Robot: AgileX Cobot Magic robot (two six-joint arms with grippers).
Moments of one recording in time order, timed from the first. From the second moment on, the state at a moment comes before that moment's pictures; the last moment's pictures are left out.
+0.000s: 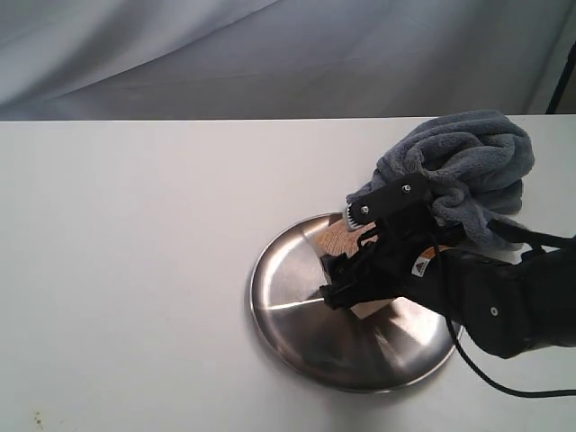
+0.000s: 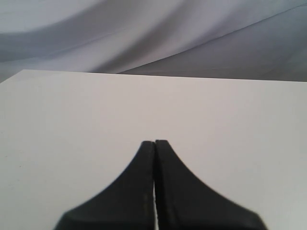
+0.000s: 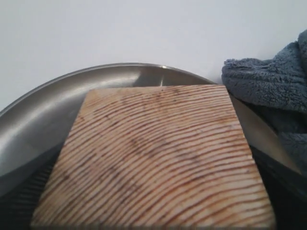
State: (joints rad) left arm 0.06 0.00 0.00 0.14 0.30 -0.15; right arm 0.62 1.76 -0.61 0.37 -0.42 -0.35
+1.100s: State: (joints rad) left arm 0.06 0.00 0.00 0.14 0.30 -0.15; right arm 0.62 1.67 -0.61 0.47 -0.30 -0.30
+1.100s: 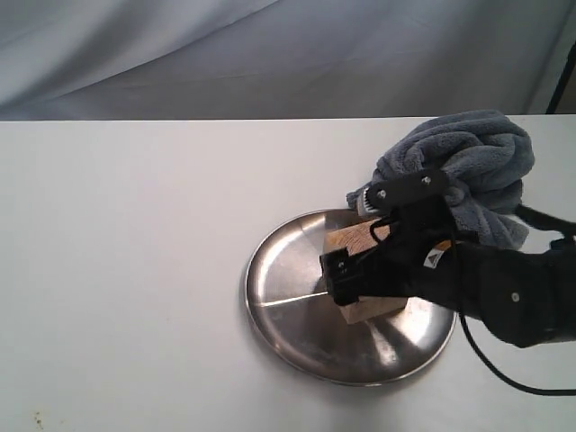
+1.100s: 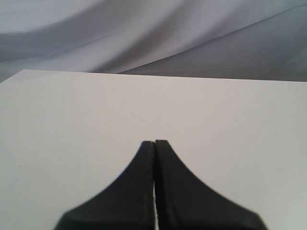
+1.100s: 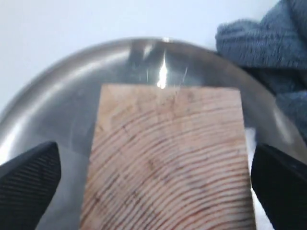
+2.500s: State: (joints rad) left arm 0.06 0.00 0.00 0.14 0.30 -0.15; right arm 0.62 0.18 -0.55 0.33 0.67 -0.31
